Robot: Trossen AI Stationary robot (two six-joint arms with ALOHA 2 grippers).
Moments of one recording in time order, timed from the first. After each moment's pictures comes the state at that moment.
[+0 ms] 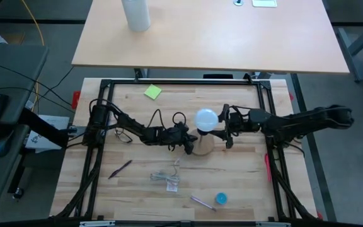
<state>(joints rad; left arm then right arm) -0.04 2.04 0.92 0.66 -0.26 -0.65 -0.01 1.06 0.42 0.64 -0.05 0.02</state>
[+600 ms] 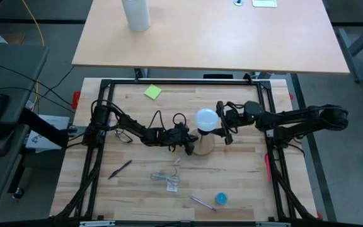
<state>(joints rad) -0.06 2.08 0.92 0.68 -0.28 -0.62 -0.17 1.19 0.43 0.80 -0.37 -0.05</state>
